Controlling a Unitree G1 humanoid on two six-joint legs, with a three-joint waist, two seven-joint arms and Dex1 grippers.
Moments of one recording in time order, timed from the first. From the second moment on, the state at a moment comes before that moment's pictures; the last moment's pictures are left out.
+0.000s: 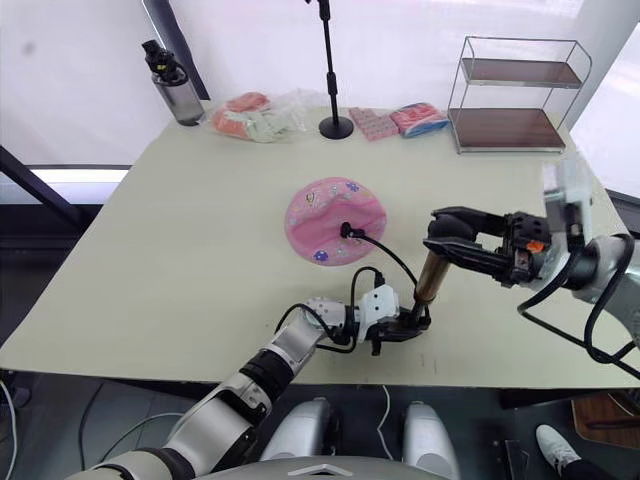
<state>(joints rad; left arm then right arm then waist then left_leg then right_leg) -0.48 0.07 -0.48 0.70 0.08 -0.19 -0.93 -0.16 -0.86 -0.27 -0.51 1.03 0.67 0.91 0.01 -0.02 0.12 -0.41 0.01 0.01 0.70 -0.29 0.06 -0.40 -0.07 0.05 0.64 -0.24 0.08</state>
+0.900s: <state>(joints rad) -0.50 0.06 -0.48 0.80 0.08 -0.27 -0.94 -0.01 -0.66 0.01 -0.34 0.63 0.26 0.98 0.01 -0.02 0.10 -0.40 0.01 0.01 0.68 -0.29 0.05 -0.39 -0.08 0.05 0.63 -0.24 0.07</state>
